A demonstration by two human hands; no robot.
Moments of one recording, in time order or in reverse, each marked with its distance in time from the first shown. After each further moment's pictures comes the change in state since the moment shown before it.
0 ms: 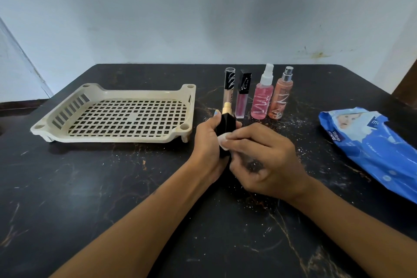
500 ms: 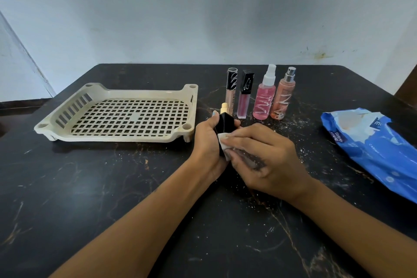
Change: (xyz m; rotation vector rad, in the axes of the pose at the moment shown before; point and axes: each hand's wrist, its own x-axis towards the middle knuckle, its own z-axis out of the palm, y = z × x) left_hand -0.002 0.005 0.002 -0.045 0.029 -0.030; right_hand -0.002 0.003 0.002 0.016 -0.034 0.026
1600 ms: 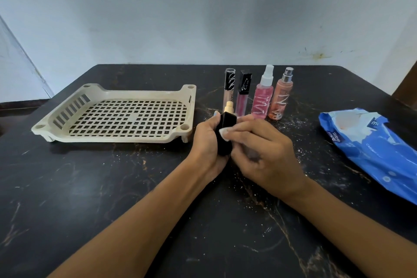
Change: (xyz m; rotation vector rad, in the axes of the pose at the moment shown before) left_hand 0.003 -0.003 -0.002 0.077 -0.097 0.029; right_hand 0.002 0.003 0.004 -0.044 0.086 0.063
